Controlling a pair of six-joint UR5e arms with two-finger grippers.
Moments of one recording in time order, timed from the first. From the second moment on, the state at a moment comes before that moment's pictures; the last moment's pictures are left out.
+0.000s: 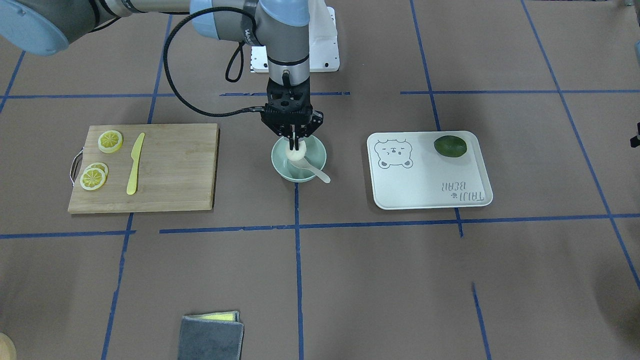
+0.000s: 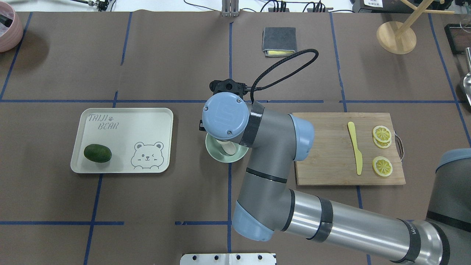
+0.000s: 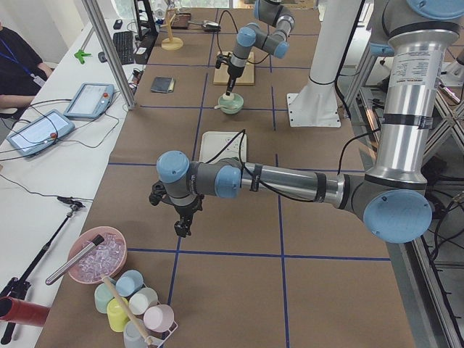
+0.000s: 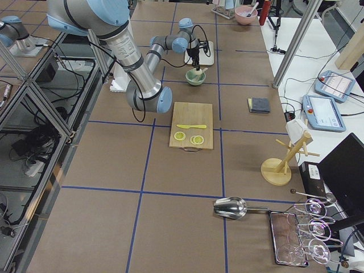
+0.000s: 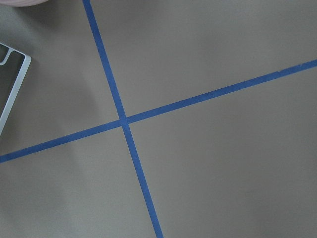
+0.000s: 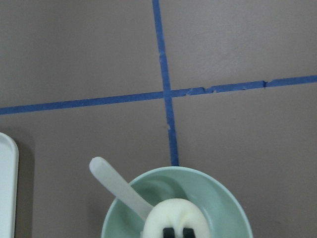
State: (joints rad) left arm -1.46 -1.64 -1.62 -1.54 -2.36 0.16; right arm 0.42 -0.73 1.58 -1.57 1.58 1.39
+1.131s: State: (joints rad) left arm -1.47 -1.61 -1.63 -1.53 -2.35 0.16; right arm 0.82 -0.98 1.79 -1.72 1.99 0.82
